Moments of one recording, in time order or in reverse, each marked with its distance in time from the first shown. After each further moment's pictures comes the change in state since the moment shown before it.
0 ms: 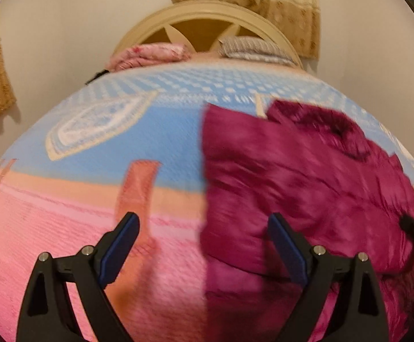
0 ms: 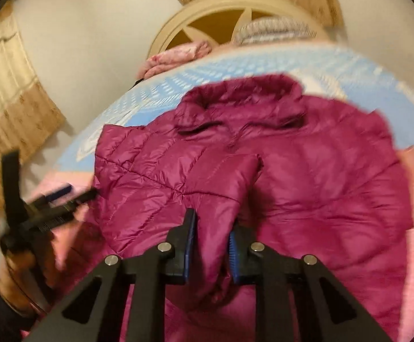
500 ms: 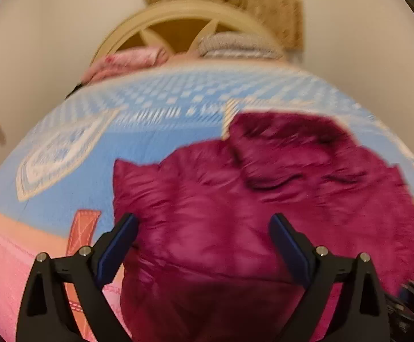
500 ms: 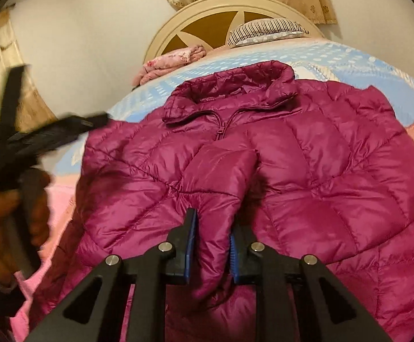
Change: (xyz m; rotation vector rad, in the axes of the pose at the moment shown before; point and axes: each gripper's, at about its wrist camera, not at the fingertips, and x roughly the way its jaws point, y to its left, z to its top) left arm 0.071 -0.072 0.051 0.069 0.061 -0.038; right arm 0.025 -0.027 -0.023 0.090 -0.013 0.077
